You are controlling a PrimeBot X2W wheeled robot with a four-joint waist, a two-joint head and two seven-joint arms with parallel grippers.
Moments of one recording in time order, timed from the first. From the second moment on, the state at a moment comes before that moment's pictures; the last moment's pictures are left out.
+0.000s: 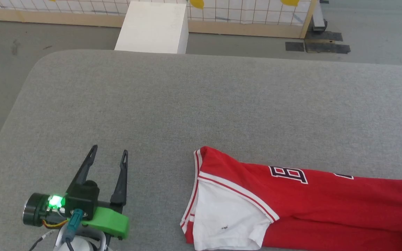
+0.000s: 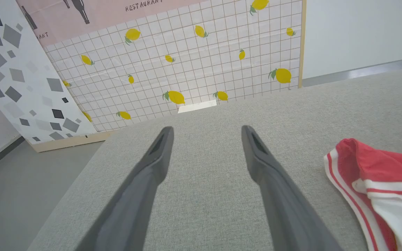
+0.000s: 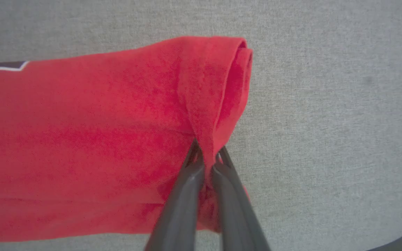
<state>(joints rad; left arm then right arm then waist) -0.09 0.45 -0.43 0.01 -0.29 0.25 -0.26 -0.01 -0.37 -0.36 0.17 0.29 0.13 0.82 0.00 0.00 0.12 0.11</state>
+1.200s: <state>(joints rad) -0.05 0.38 -0.40 0.04 -0.23 0.19 -0.26 -0.08 -0.05 -0.07 -0.23 0.70 0.13 1.29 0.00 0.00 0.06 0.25</state>
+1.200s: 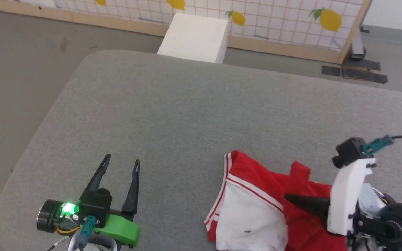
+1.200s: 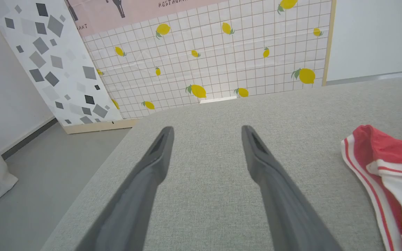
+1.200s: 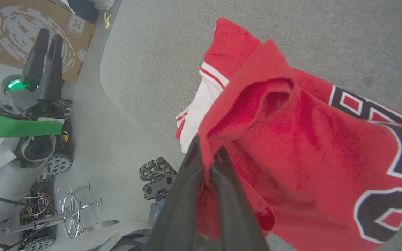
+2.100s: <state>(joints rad) -0.09 0.32 -0.36 0.06 -0.18 0.15 -0.26 -0.25 -0.05 0.12 -0.03 0.68 0.13 1.07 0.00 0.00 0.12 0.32</state>
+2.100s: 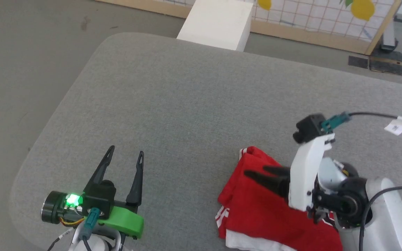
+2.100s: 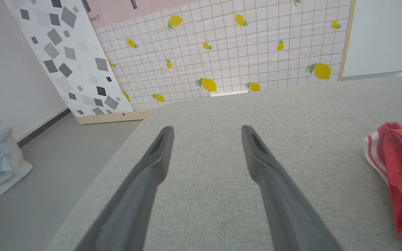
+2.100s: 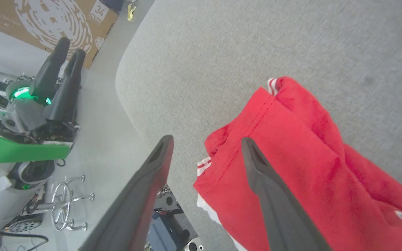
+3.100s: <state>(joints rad) -0.05 0.30 -0.31 0.06 -0.22 0.12 -0.26 -0.03 -0.29 -0.01 -0.03 0.28 0.13 0.17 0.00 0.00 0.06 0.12</state>
